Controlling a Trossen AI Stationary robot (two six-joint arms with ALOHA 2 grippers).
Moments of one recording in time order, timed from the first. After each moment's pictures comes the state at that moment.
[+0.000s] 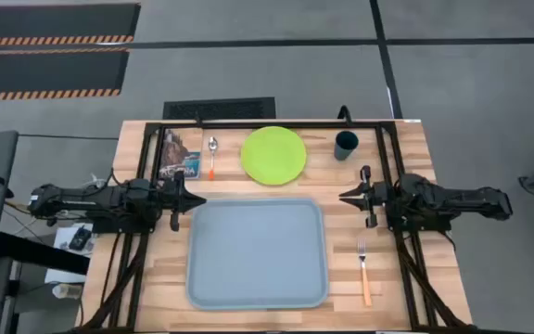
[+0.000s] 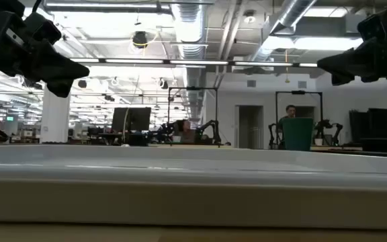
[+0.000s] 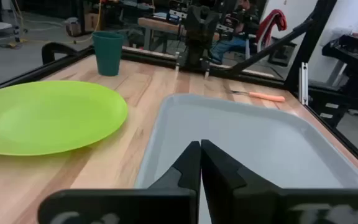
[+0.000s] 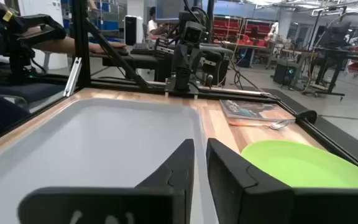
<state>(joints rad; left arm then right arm) 0.00 0.15 0.03 -0.02 -0.04 -0.19 -0.06 0.05 0.00 0.04 -0.07 -0.09</state>
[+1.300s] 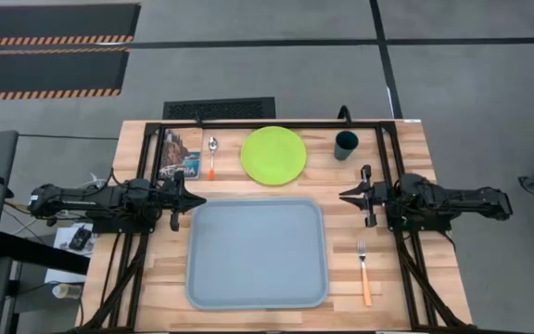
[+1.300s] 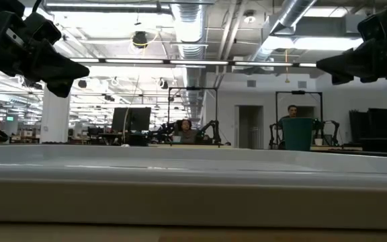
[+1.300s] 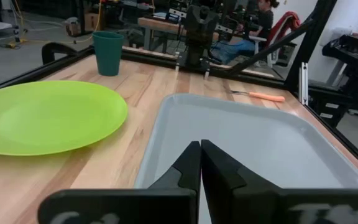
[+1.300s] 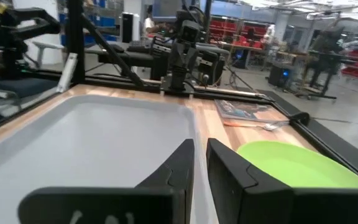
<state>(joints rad) 0.00 0.15 0.03 -0.02 -0.04 -0.19 -0.06 0.05 0.00 0.05 -0.05 -0.11</state>
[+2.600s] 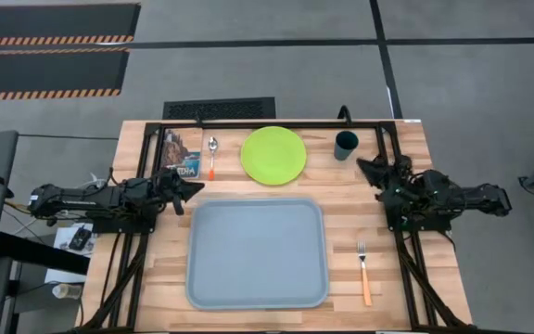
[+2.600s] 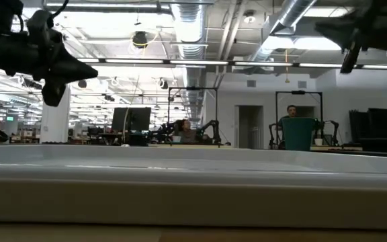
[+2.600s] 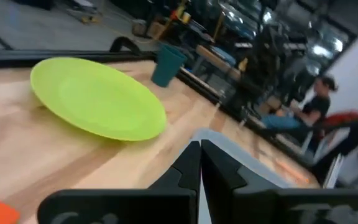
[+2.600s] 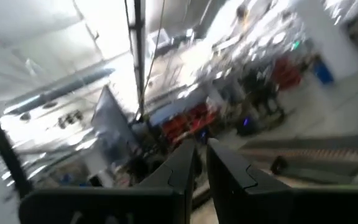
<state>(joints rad) 0.00 0.15 0.03 0.04 -0.32 -0.61 -0.01 0.05 0.04 0.48 0.40 0.37</state>
